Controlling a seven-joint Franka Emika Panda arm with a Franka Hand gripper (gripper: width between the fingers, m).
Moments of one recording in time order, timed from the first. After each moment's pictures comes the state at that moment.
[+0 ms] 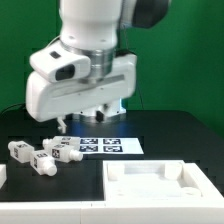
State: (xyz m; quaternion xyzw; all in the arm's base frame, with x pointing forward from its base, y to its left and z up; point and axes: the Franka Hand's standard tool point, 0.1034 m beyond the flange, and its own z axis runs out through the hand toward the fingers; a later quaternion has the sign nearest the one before) arm 0.519 -0.065 0.106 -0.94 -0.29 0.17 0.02
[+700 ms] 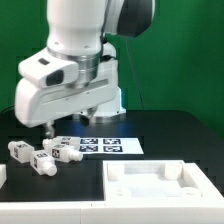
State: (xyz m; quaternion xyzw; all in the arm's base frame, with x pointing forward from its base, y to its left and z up) arm 0.496 -0.099 0.088 -0.93 -0.33 0.15 -0.01
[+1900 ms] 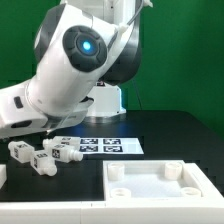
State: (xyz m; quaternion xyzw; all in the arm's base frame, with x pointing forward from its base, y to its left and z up) arm 0.445 -0.180 0.063 -0.85 -0.26 0.43 -0.12
